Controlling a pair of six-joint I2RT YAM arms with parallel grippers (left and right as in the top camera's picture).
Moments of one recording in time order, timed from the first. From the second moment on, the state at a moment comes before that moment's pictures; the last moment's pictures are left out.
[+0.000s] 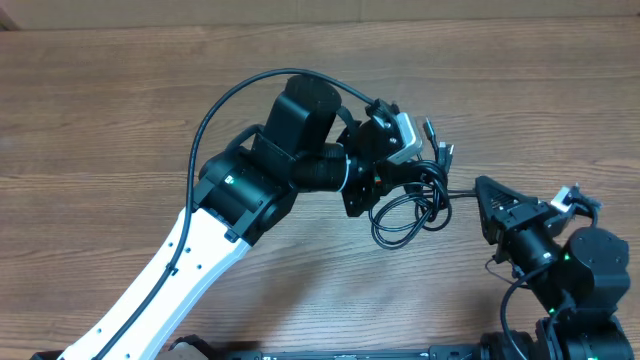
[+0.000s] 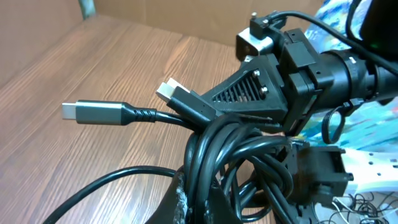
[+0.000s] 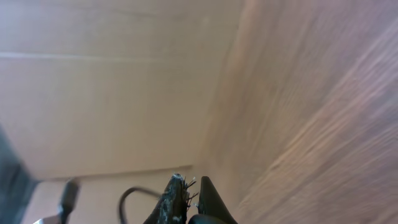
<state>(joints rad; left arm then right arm) -0.67 1.41 1.50 -0.65 0.68 0.21 0.02 0.50 0.72 -0.56 -0.31 1.36</state>
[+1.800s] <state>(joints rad) -0.70 1.41 1.51 -1.20 0.18 0.34 0.03 0.50 0.73 -0.99 0.17 1.30</state>
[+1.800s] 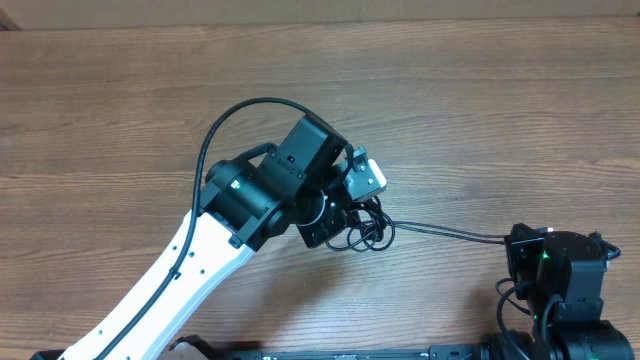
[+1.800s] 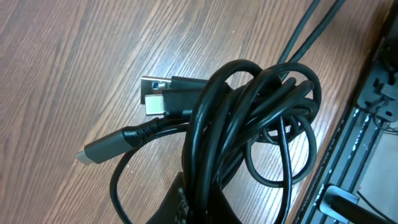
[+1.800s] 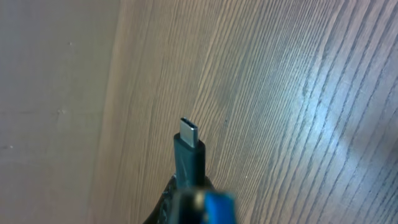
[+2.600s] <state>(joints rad) -0.68 1.41 1.51 -1.06 -0.03 0.23 0.02 0.50 0.73 -0.78 0.13 1.02</state>
